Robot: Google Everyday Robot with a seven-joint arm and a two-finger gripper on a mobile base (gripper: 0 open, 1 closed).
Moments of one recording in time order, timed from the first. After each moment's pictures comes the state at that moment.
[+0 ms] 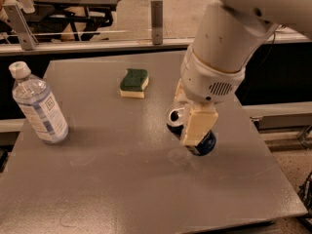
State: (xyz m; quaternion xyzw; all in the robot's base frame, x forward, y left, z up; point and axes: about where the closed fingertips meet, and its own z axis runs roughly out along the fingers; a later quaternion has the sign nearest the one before) arm 0.416 -0.061 0.920 -0.75 0.66 0.05 0.10
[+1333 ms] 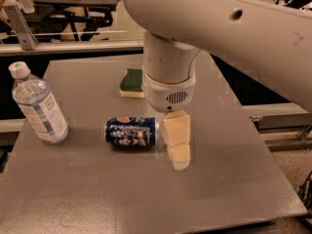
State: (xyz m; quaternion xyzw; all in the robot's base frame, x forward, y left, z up) arm 0.431 -0.019 0.885 -0.81 0.59 0.00 0.03
